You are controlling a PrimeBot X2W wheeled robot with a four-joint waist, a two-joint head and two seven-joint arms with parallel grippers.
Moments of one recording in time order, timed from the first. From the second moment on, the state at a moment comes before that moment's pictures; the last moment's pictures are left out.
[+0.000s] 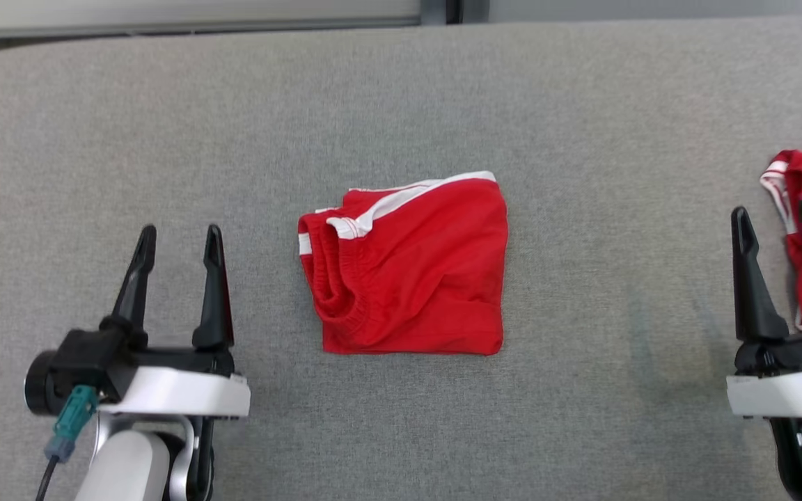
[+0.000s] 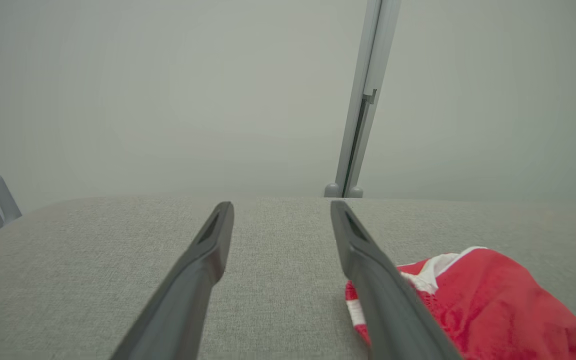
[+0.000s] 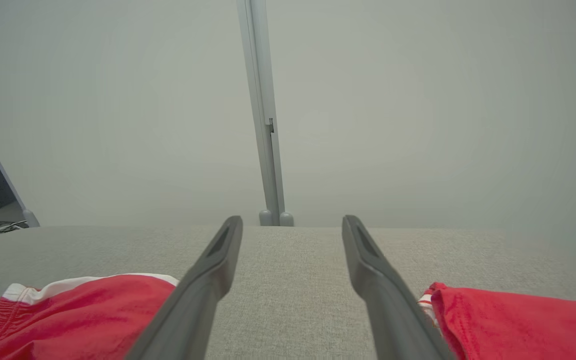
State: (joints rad) left arm -0.18 0.15 -0.18 0.04 -0.32 0.12 -0.25; right arm -0.12 -0.23 0.02 -0.11 0.30 0.13 -0.11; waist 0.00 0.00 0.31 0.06
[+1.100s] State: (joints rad) left arm 0.04 0.22 -0.21 -0.01 -0.32 0.15 -0.15; right arm 0.12 -0.18 -0.02 -0.20 0.27 0.13 0.02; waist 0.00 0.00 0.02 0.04
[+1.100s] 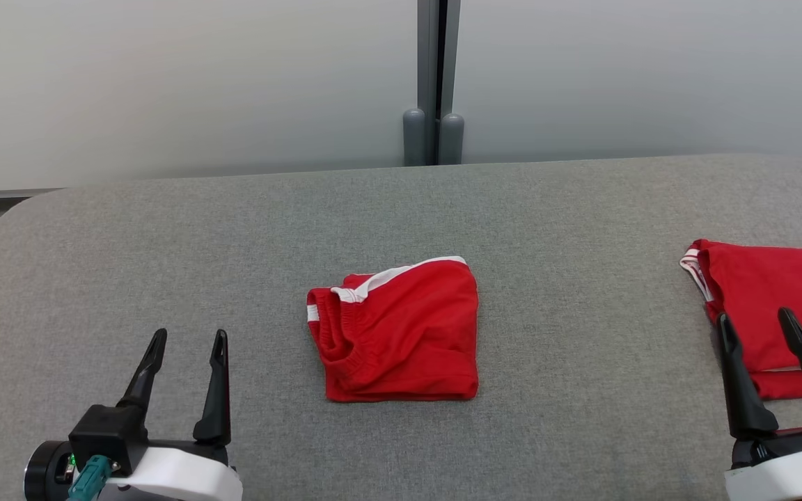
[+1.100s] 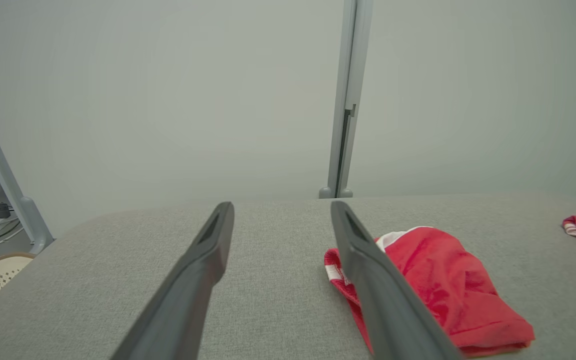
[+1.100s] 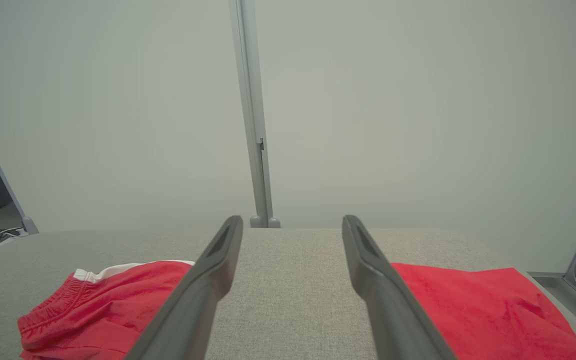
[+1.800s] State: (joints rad) left arm -0.02 0.21 -0.24 -0.02 -0.31 0.15 -0.17; right arm 0.14 -0.18 -0.07 -0.21 0.25 0.13 0.05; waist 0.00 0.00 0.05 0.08
